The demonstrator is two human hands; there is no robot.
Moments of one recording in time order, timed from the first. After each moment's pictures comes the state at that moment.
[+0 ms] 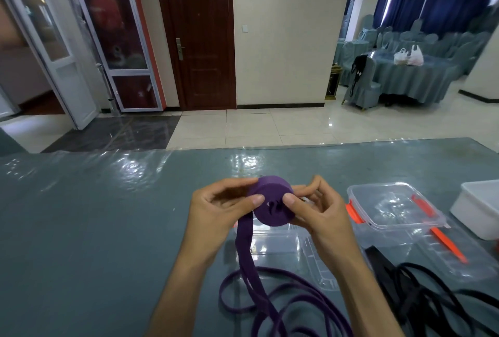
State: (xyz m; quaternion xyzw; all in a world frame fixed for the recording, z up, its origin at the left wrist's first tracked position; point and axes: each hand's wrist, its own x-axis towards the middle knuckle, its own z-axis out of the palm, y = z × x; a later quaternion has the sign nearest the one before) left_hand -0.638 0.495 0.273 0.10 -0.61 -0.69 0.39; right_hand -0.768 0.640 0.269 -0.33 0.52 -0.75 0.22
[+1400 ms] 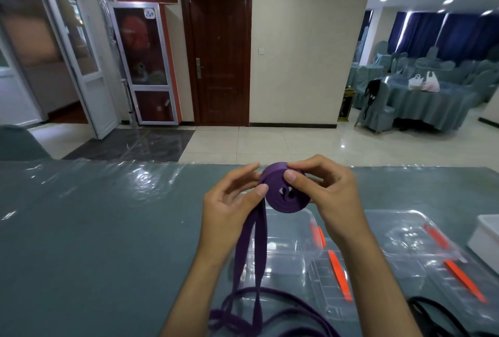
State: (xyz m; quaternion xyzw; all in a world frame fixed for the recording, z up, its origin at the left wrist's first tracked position) left_hand -0.647 0.500 0.298 0.08 -0.60 -0.65 0.47; right_hand -0.783 0.621 0.342 -0.45 0.52 -0.71 0.13
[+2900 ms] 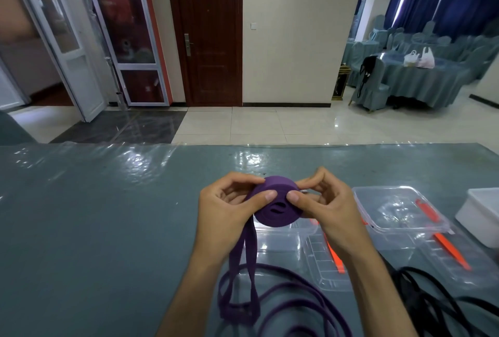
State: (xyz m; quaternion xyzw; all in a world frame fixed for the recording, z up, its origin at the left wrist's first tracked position) left_hand -0.644 0.514 0.276 0.14 -0.59 -0.67 0.43; right_hand -0.787 0.643 0.279 -0.39 0.54 -0.71 0.21
